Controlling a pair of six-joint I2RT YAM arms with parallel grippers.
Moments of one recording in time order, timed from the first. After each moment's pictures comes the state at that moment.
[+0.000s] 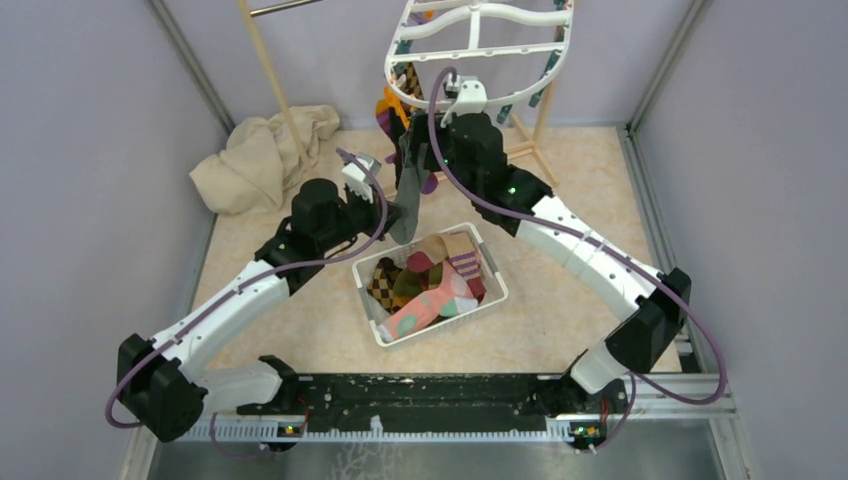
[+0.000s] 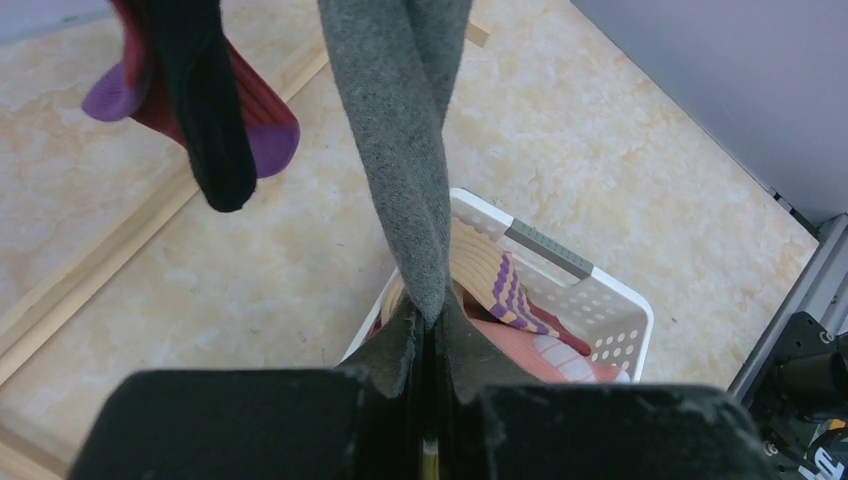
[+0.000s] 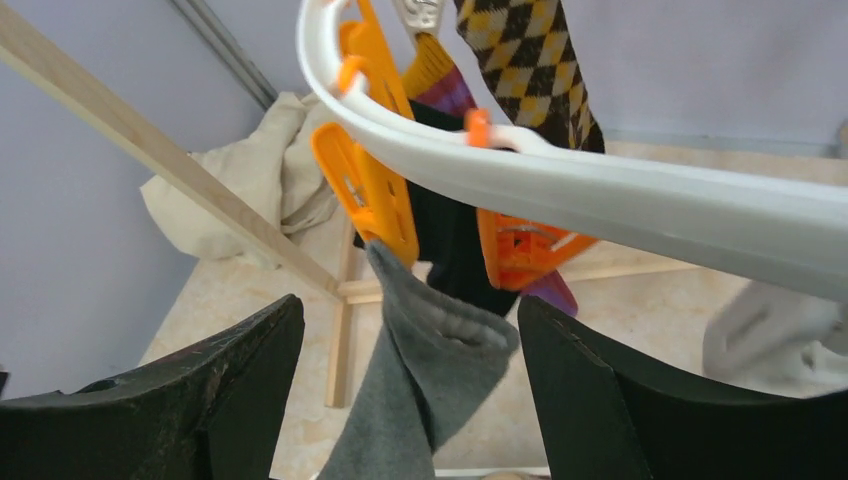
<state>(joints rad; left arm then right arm) -0.62 1.16 0.93 0.00 0.17 -0.22 0.78 1.52 1.59 -0.21 0.33 0.36</state>
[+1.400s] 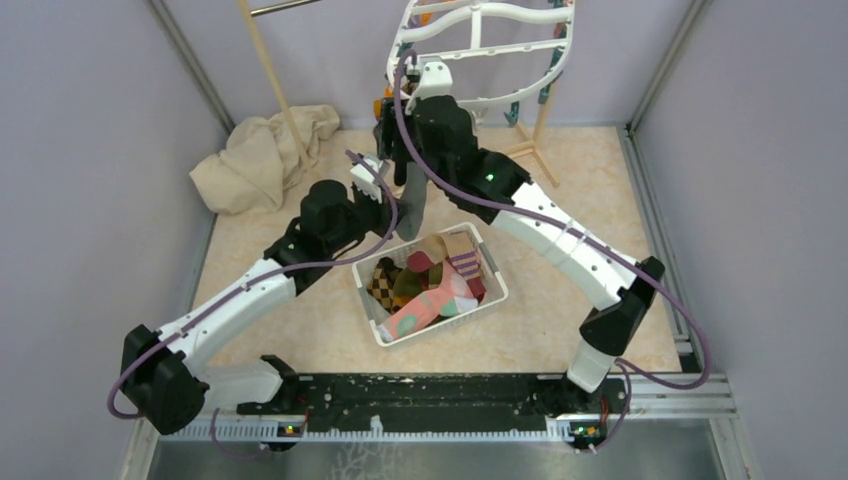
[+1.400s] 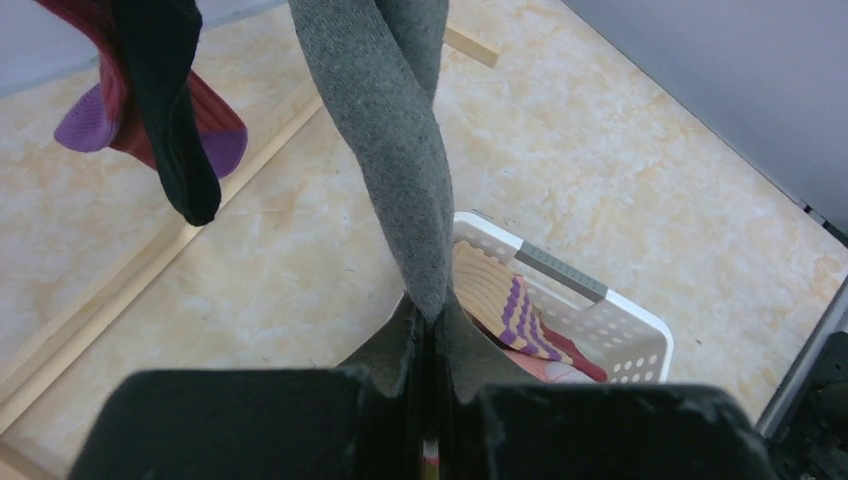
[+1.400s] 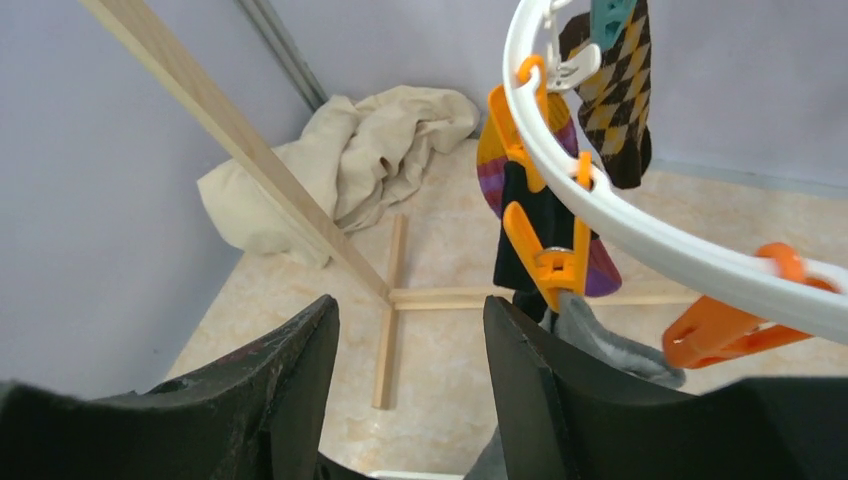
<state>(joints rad) -0.66 1.19 0.93 0.08 0.11 -0.18 0.89 1.65 1.90 -0.39 0.37 0.34</state>
